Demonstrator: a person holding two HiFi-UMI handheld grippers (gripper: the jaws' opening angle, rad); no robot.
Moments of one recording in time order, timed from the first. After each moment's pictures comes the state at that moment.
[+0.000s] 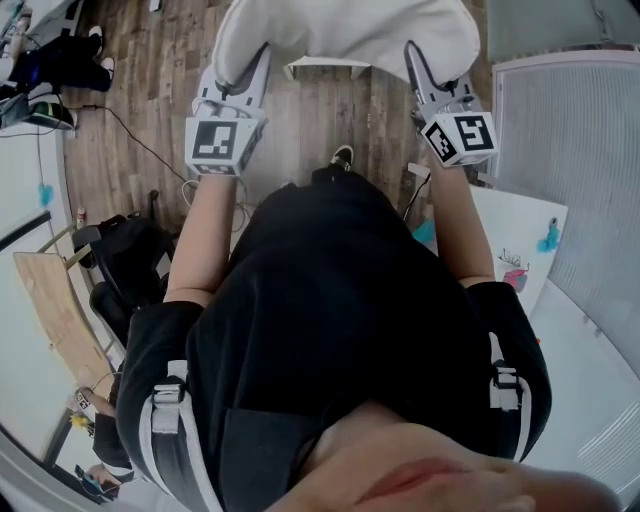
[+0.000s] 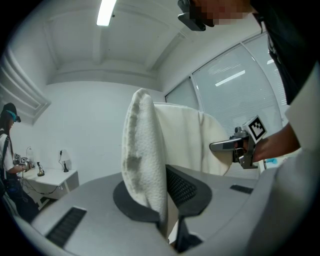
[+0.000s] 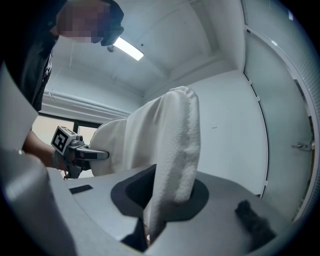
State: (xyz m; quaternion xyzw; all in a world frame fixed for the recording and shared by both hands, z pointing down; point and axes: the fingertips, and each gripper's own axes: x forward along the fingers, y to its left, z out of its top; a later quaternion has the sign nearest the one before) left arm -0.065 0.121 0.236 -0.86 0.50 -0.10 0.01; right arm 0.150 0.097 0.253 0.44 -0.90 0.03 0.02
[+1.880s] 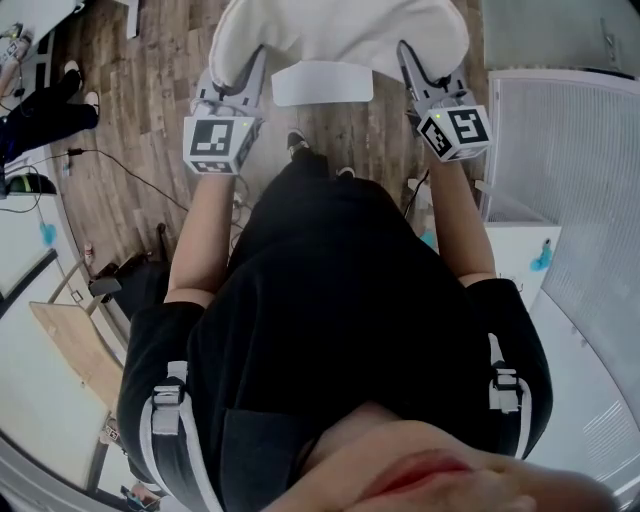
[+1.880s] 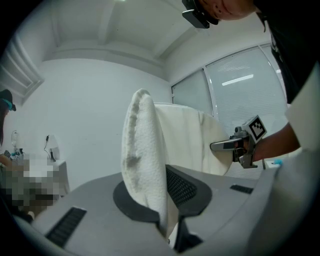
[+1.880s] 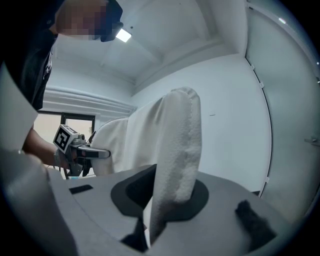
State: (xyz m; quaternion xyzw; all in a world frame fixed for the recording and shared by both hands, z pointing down) left arm -0.111 -0.122 0.294 -0.87 0.47 -0.10 -0.04; right arm 0.106 -0.131 0.304 0.46 -0.89 0.07 0.06
